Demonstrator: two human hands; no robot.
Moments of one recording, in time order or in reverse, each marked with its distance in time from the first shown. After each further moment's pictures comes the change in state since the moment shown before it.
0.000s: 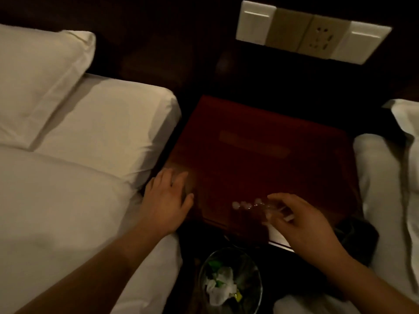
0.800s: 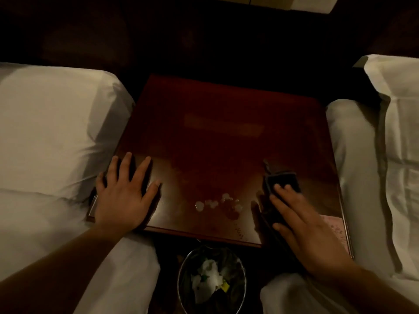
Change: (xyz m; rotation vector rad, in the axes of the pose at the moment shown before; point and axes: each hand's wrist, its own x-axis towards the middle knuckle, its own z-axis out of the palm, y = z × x) left_hand 0.067 -0.010 0.094 0.158 0.066 -0.005; right_hand -0.008 0.146 0.000 -0.450 -0.016 -0.120
